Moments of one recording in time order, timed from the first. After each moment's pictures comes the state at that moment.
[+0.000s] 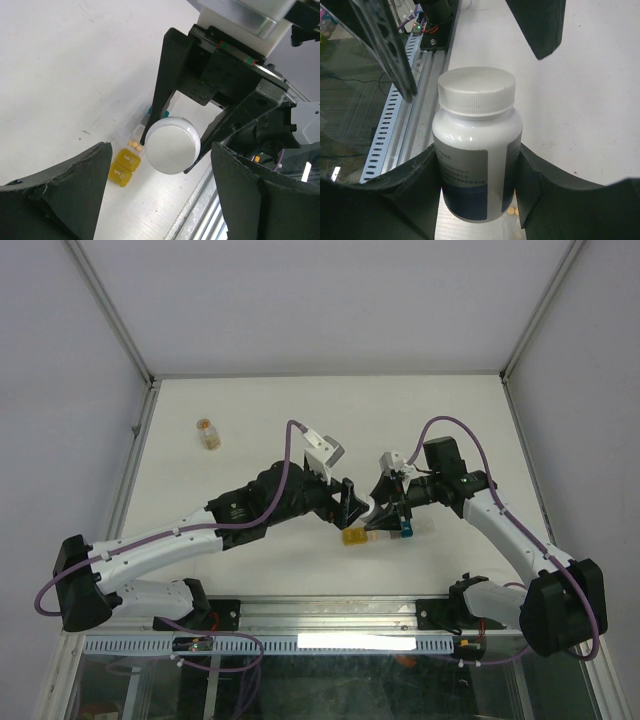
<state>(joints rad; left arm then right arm) -1.08 1.16 0.95 -0.04 -0.04 -0.38 0.35 1.16 0.80 -0.55 -1.26 -0.72</state>
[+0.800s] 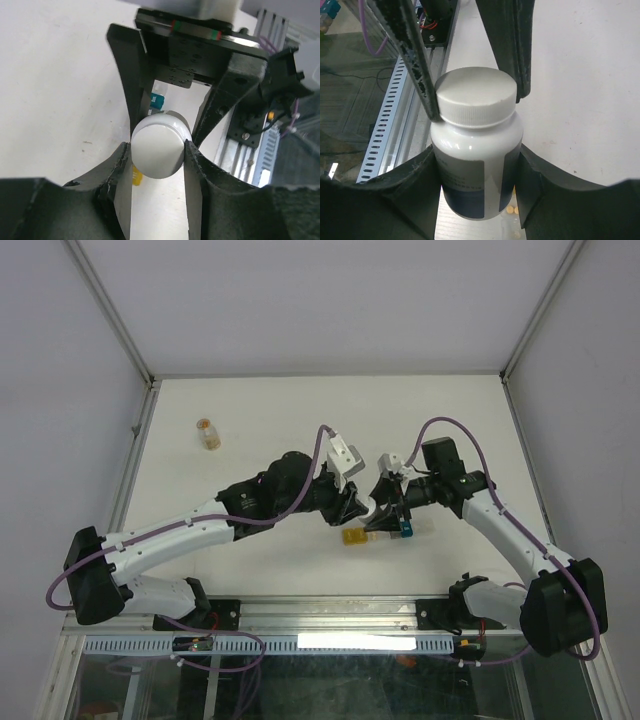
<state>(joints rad) -1.06 1.28 1.04 -0.12 0.15 -0.20 0.36 1.16 0.80 -0.55 -1.24 -0.73</state>
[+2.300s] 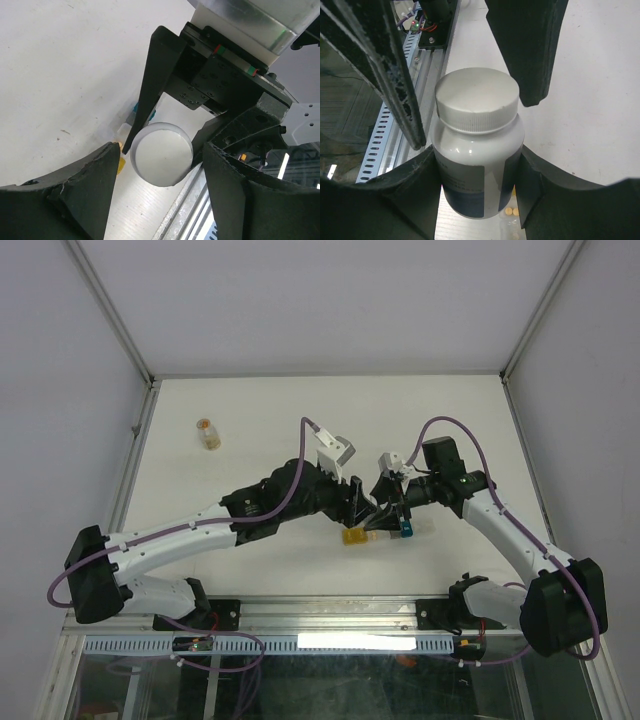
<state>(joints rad) -1.08 1.27 1.00 -0.04 -0.01 -0.45 0.36 1.16 0.80 -0.54 -1.25 -0.73</state>
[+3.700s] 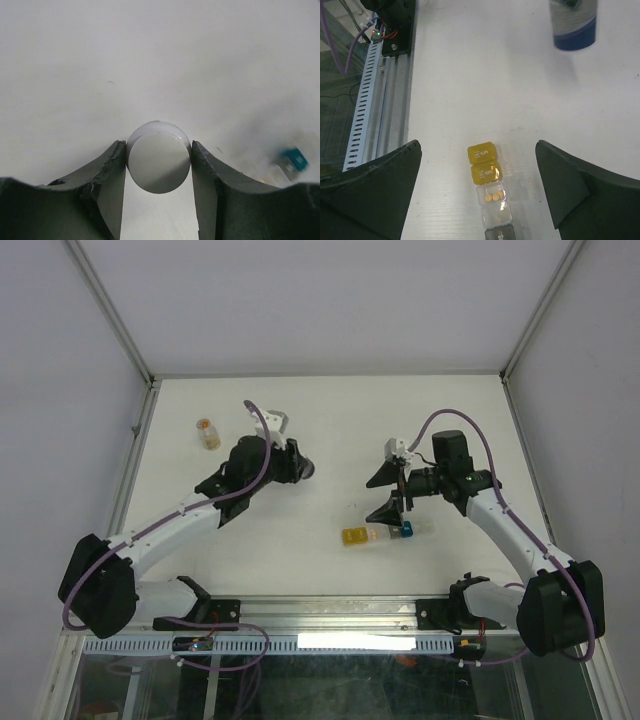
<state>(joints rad) -0.72 1.23 0.81 0.05 -0.06 -0.32 0.30 1.16 0.80 -0.43 -1.16 -0.58</state>
